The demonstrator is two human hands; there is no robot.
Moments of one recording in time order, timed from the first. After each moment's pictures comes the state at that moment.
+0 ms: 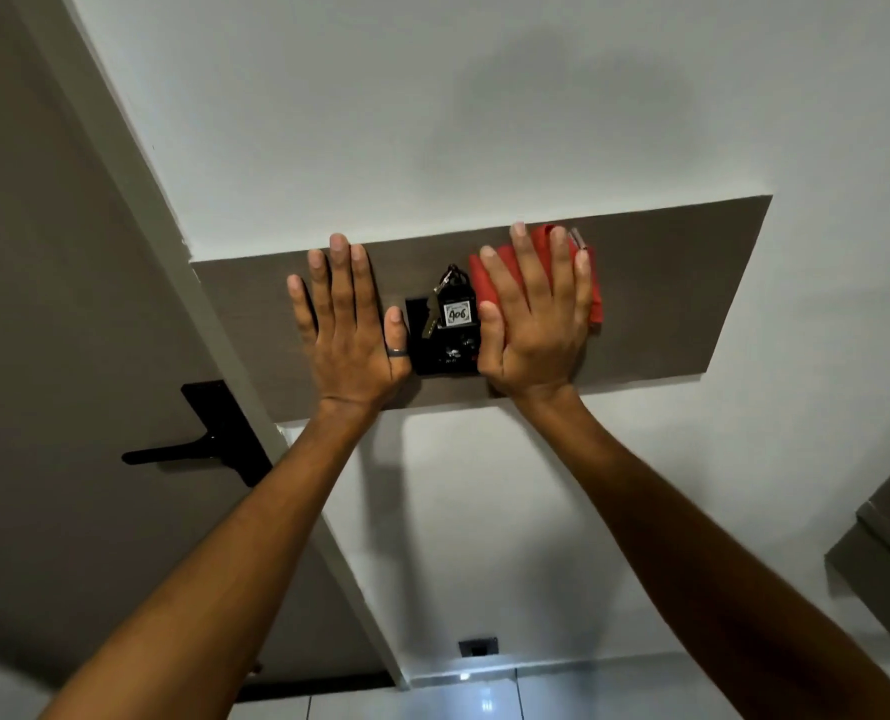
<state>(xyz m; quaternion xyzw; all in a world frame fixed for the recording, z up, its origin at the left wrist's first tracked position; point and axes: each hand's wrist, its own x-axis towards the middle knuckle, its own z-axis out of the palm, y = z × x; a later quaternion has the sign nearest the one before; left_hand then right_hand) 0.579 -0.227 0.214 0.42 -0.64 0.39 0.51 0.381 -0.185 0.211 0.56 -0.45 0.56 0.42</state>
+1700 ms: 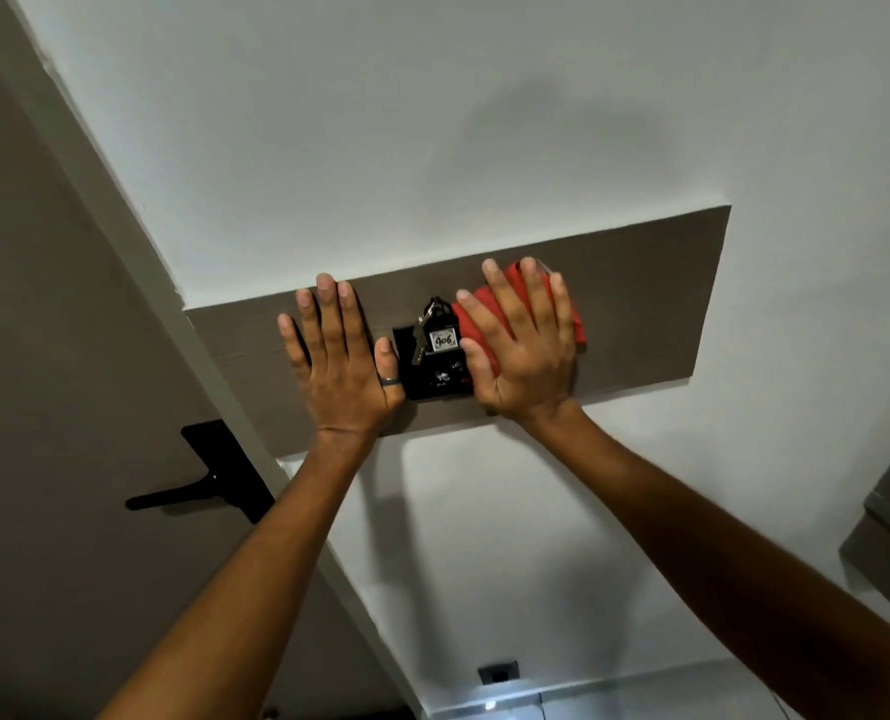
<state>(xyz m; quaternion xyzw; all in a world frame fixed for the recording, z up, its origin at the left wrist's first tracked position) 0.577 -0.225 0.215 0.41 -0.65 0.38 0.52 0.368 -0.183 0.204 0.58 -0.43 0.53 0.44</state>
